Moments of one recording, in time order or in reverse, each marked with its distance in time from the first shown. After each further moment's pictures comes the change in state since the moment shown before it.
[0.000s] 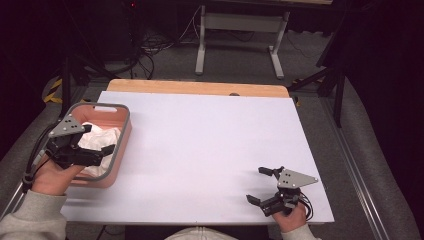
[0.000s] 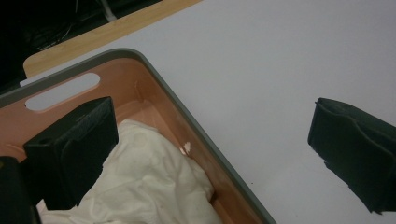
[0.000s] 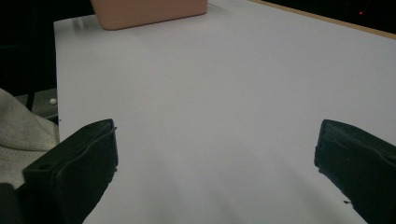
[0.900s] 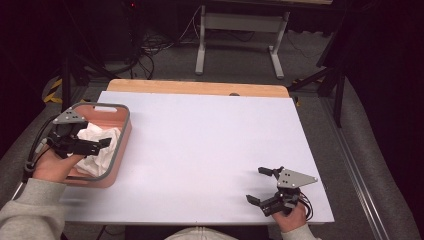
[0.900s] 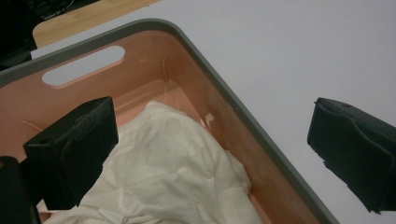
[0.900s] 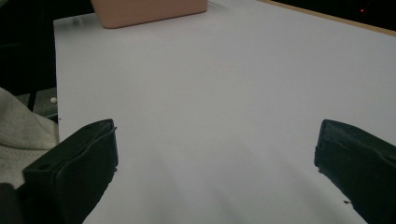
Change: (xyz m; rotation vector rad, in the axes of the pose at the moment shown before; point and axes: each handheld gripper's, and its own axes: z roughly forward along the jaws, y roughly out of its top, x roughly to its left) left arm 0.035 -0.003 0.023 0.096 0.024 -0.064; right arm 0.000 0.000 0.001 0.006 0.002 0.002
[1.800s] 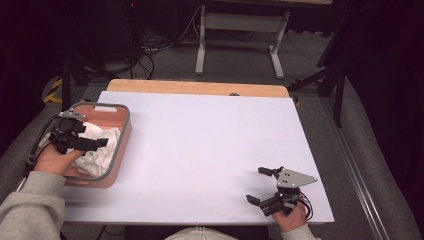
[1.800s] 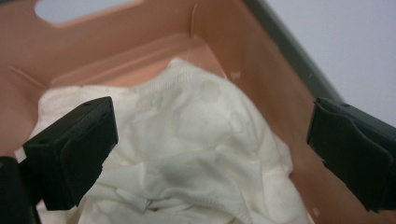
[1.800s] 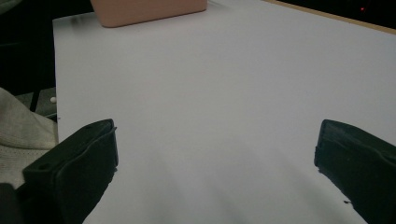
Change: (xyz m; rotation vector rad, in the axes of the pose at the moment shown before) left arm 0.032 -0.012 0.031 0.176 -0.006 -0.096; right arm 0.000 0.000 0.000 0.004 -0.001 0.003
